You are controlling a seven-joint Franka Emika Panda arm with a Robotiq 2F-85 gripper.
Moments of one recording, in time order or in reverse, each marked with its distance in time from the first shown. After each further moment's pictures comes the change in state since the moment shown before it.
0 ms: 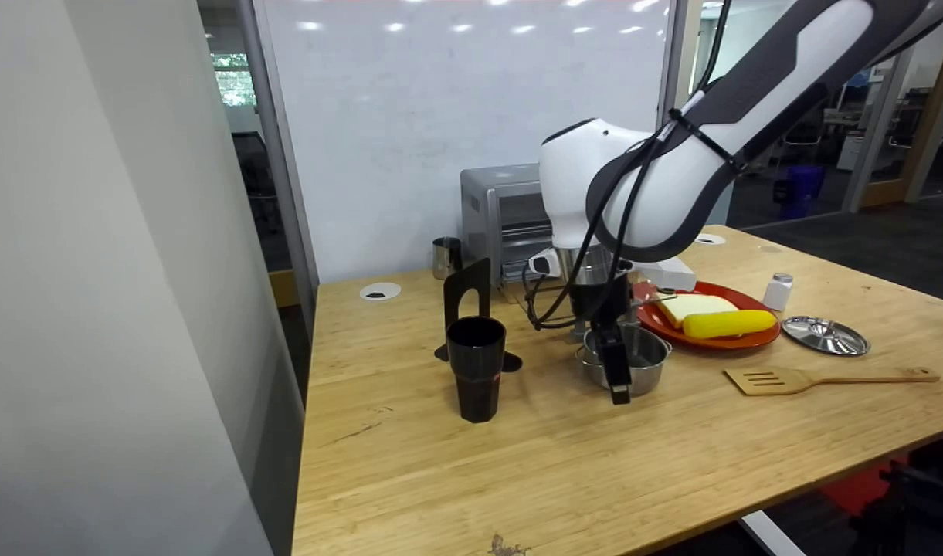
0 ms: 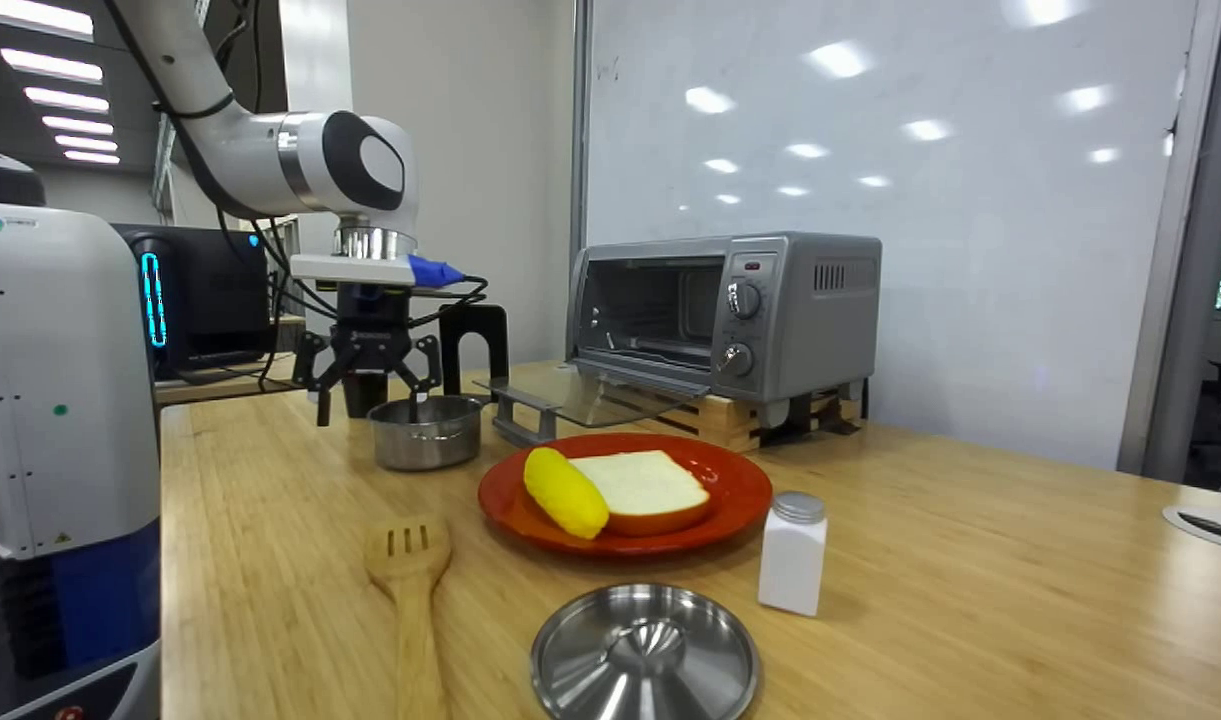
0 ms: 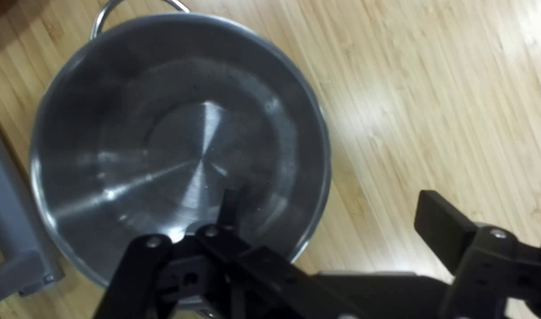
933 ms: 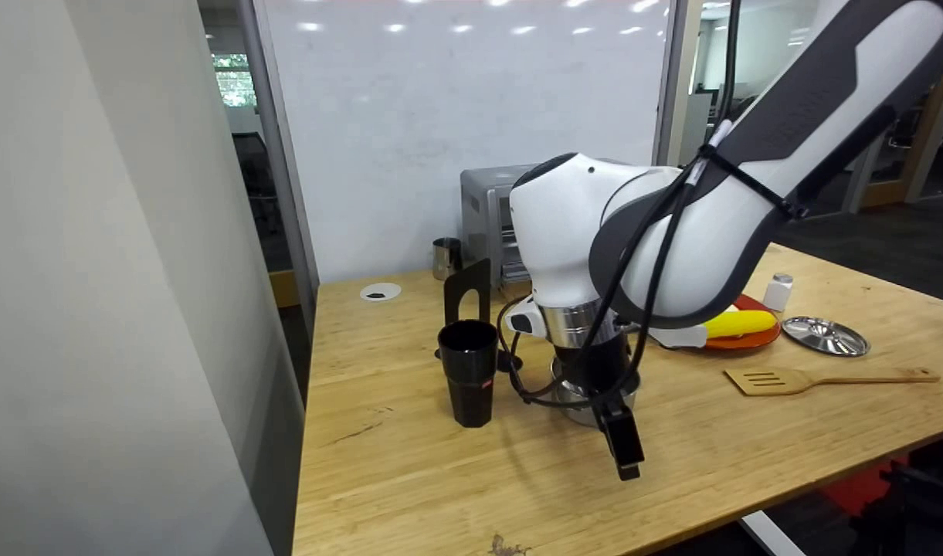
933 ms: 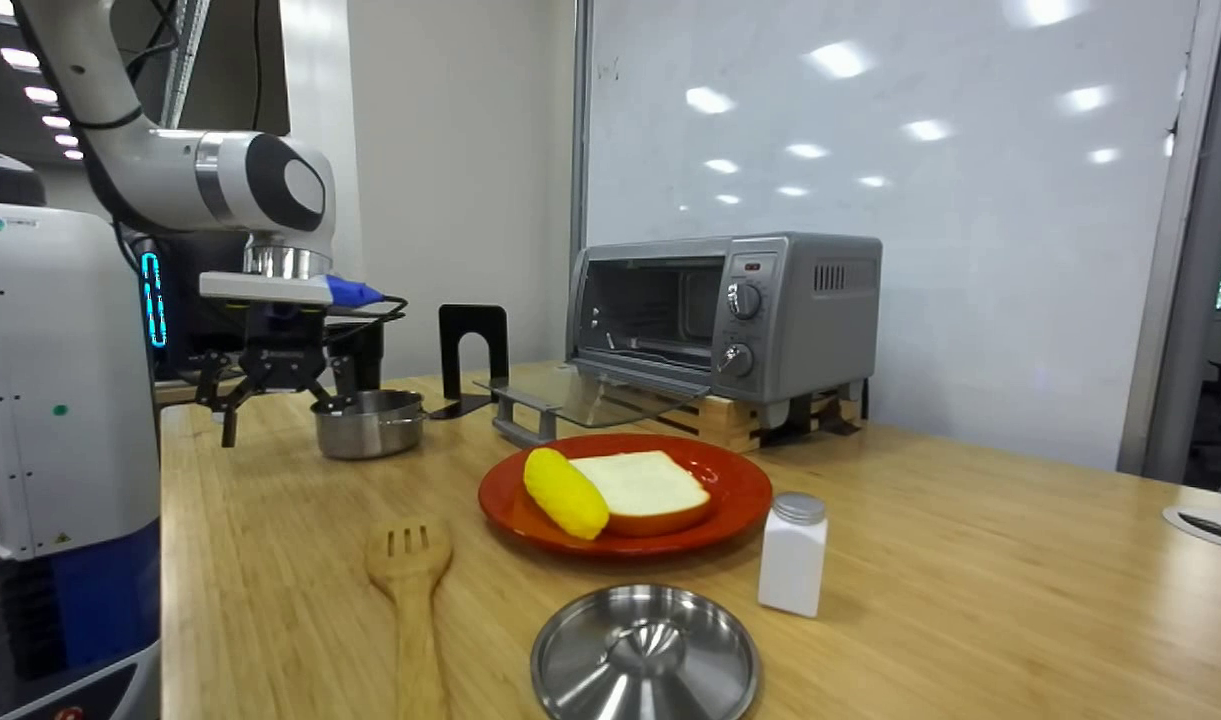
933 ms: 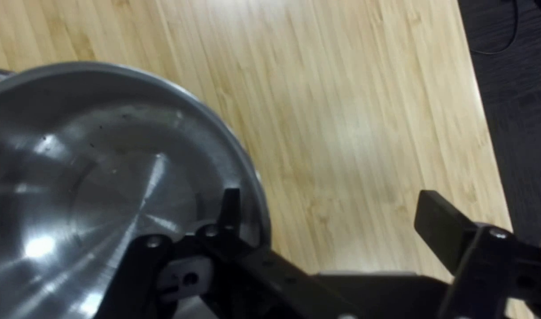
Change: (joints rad) arm 0.096 0.014 0.085 -0.047 -0.016 0.009 0.043
